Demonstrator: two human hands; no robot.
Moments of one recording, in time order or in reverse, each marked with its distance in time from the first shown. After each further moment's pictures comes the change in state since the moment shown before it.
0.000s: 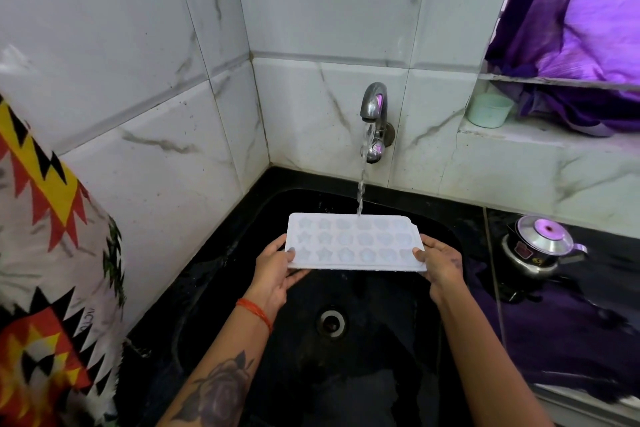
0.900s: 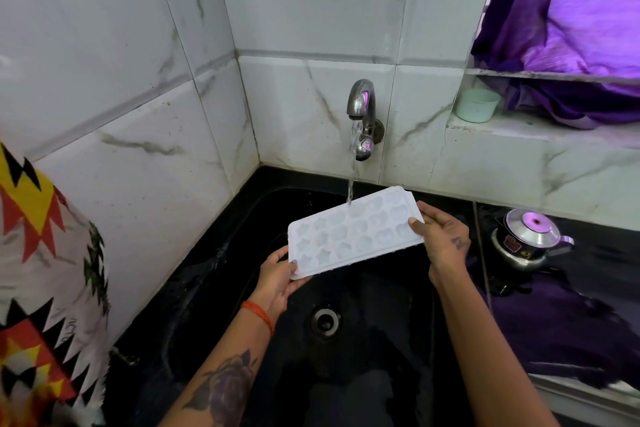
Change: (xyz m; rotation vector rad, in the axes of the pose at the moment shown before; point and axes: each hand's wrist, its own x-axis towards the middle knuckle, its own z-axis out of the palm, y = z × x) left_hand 0.010 -0.020 0.010 0.051 -0.016 -0.071; right_hand -0.018 -0.036 -0.003 0.135 -0.012 -0.283
